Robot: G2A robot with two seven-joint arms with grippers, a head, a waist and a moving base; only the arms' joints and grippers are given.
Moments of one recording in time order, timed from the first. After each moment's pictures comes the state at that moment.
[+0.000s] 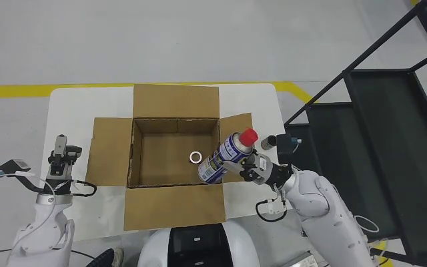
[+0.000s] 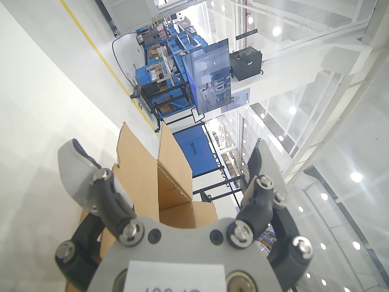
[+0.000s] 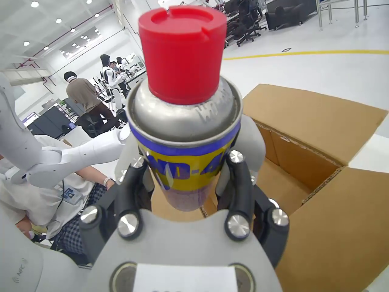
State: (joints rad) left arm 1.70 -1.15 -1.73 -1.65 -0.09 -0.55 -0.12; right arm -1.63 -1.14 1.40 -1.95 -0.56 -0.79 0.22
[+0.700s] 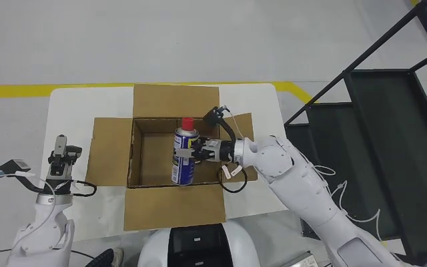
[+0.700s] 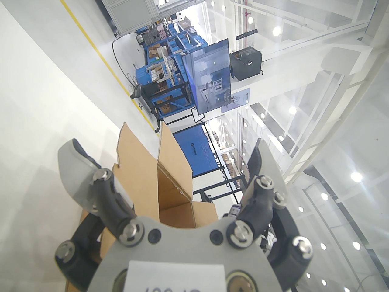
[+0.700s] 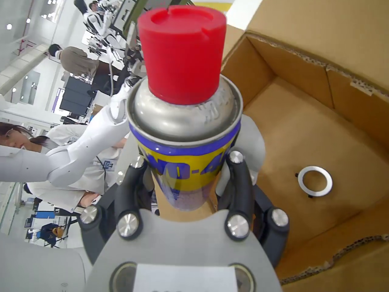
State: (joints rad) left arm 1.70 -1.15 -1.73 -1.65 -0.09 -0.55 -0.12; right arm -1.10 -1.19 1.00 -1.67 -0.24 -0.28 0.77
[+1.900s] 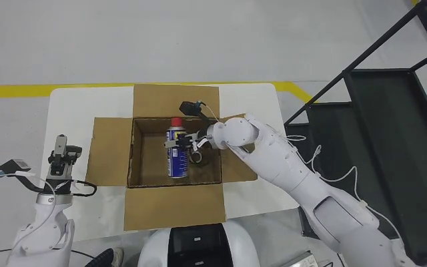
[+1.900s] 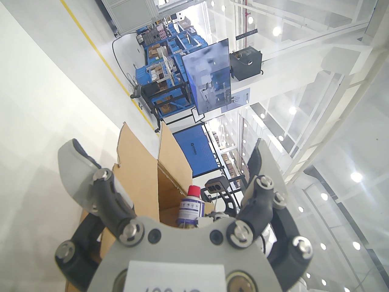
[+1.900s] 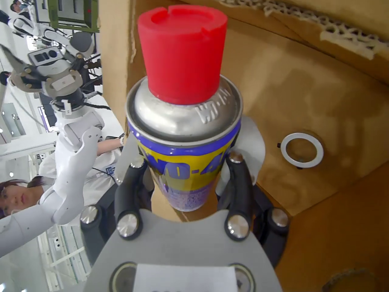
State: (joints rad) left arm 1.70 -1.15 -1.73 -1.65 -0.09 -0.55 -0.12; right arm -0.73 -1.32 0.71 -1.25 -0.11 0.10 0.88
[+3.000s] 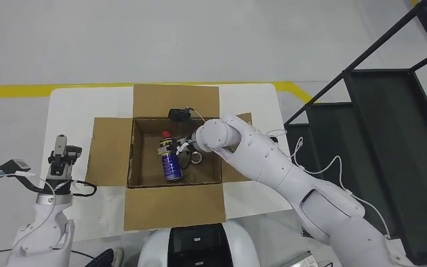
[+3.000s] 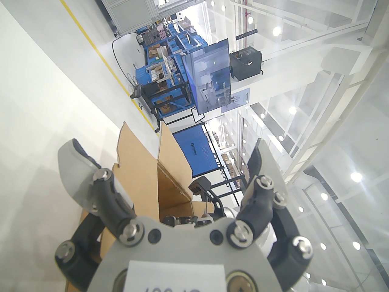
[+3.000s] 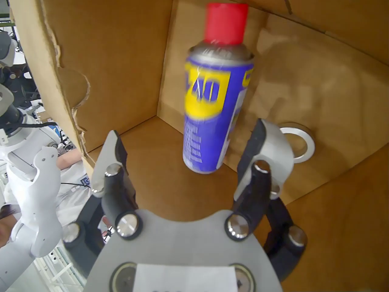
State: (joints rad) left arm 1.70 -1.15 -1.73 -1.65 -0.09 -0.55 -0.12; right arm -0.68 -1.40 0.62 -1.21 -0.23 0.28 0.91
